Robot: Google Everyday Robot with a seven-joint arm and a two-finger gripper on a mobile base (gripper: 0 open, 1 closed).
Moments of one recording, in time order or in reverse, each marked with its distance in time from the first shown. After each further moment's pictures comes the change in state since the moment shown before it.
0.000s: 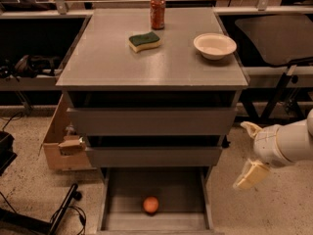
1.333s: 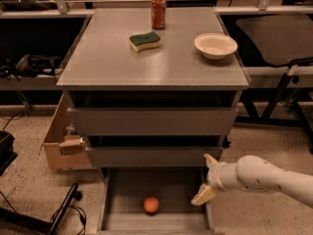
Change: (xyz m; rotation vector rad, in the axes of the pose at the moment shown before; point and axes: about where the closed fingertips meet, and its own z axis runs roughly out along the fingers) arm 0.055 0.033 0.247 -0.011 -0.091 0.062
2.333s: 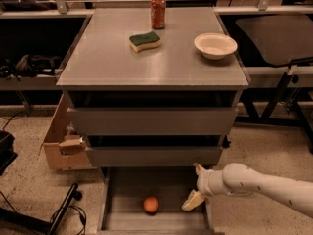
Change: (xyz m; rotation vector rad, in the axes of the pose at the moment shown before) arm 0.023 0.019 0.087 -0.069 -0.051 0.034
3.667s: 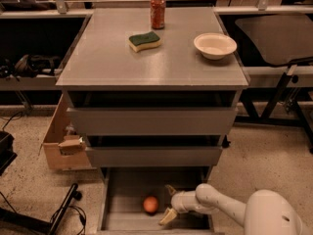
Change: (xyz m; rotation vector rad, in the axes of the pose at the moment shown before) arm 0.062 0.057 0.243 -0.213 -0.233 0.038
